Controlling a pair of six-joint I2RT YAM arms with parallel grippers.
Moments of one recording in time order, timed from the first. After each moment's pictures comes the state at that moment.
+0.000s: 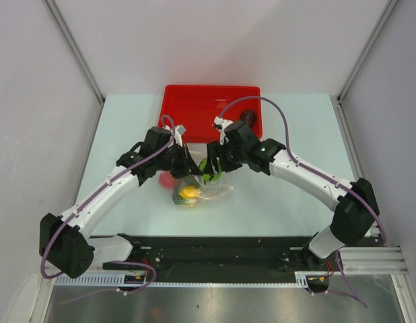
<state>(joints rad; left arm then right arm) -0.51 1.23 1.02 -0.54 0.43 -0.71 0.79 1.57 1.33 -0.52 -0.17 0.42</state>
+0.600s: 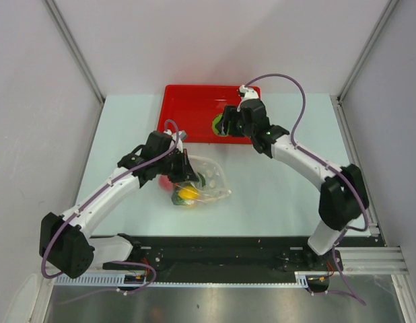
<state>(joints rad) -0.51 1.23 0.98 -0.59 0.39 -0.59 0.59 1.66 1.37 -0.14 0.07 0.46</state>
